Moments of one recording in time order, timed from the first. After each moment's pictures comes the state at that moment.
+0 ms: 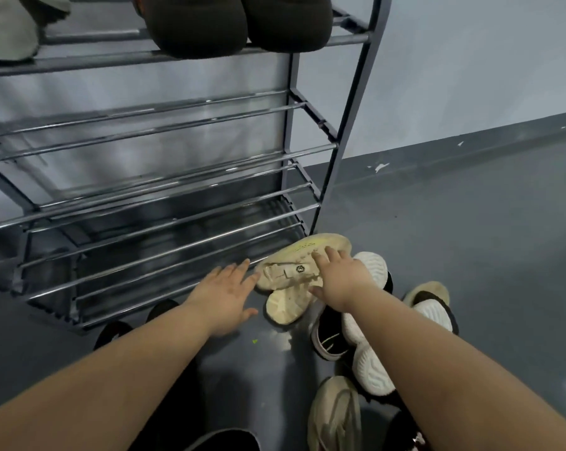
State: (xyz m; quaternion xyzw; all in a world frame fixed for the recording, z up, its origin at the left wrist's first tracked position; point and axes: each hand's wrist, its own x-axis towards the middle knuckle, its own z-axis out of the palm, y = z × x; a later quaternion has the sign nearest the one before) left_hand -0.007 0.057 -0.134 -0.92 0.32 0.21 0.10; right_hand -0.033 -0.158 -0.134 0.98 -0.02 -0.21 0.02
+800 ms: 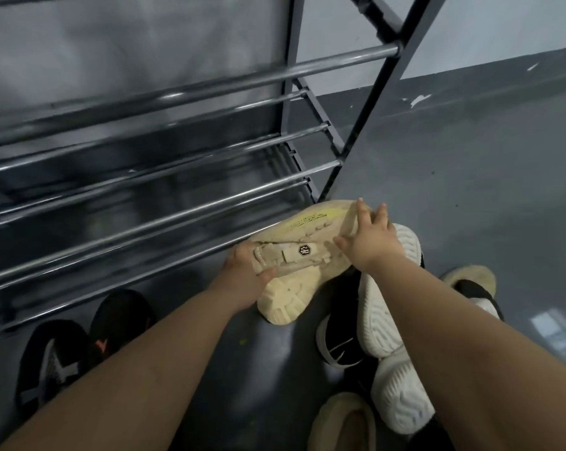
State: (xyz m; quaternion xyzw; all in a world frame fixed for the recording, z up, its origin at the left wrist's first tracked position) left_hand 0.070 -0.004 -0.288 -0.88 -0.02 0.33 -0.35; right_hand 0.060 -0.224 -0.249 0.93 -0.26 -0.24 -0.14
